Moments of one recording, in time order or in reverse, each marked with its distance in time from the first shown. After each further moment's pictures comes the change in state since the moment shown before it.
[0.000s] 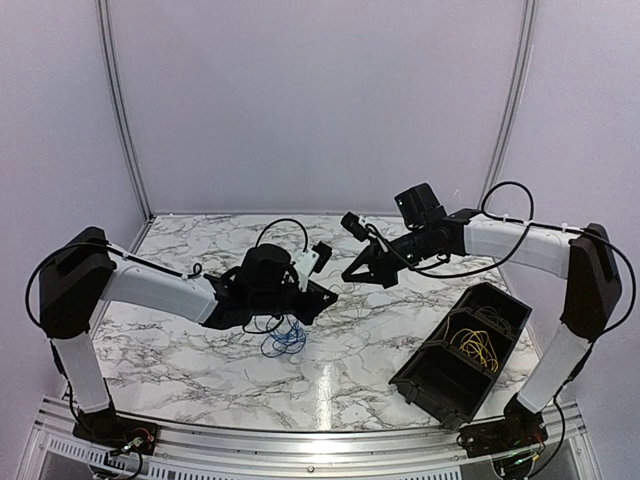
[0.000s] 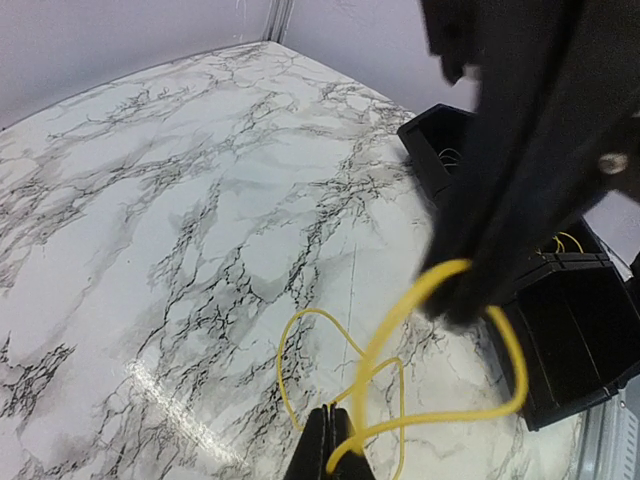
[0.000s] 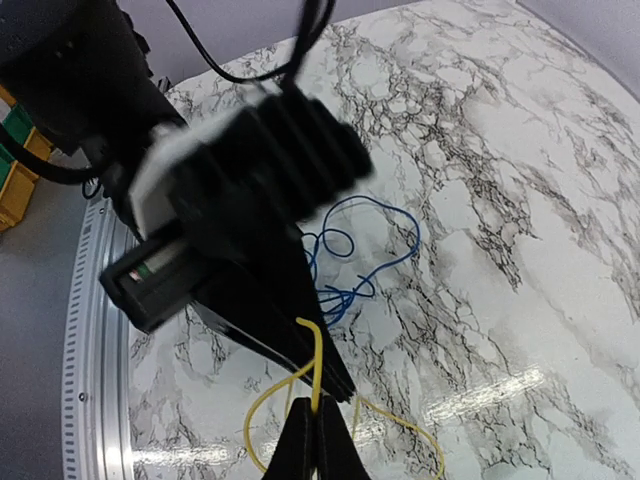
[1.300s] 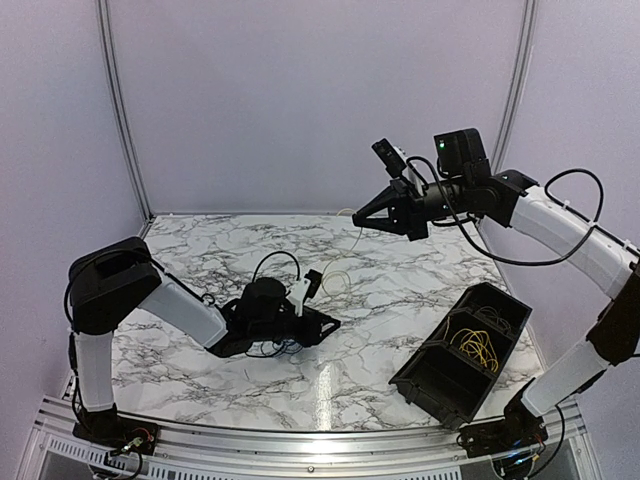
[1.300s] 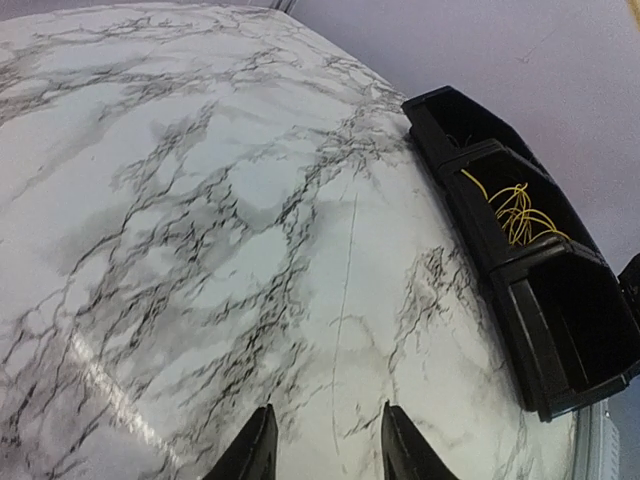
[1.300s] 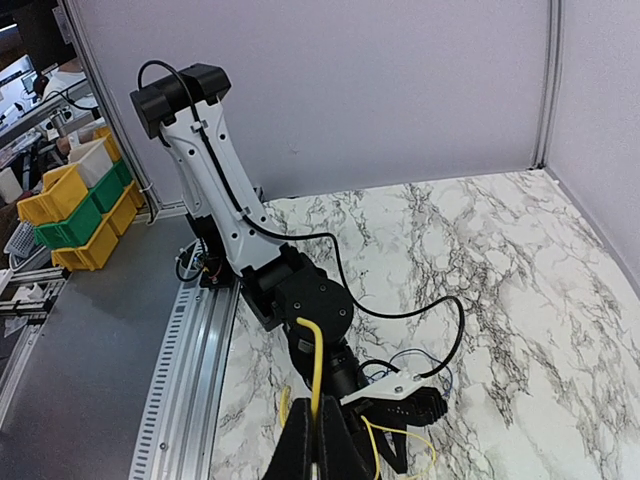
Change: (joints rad) left arm -0.008 0.186 -0.110 0.354 0.049 -0.198; right arm -0.006 -0.204 0.205 -0.076 -0.232 0.086
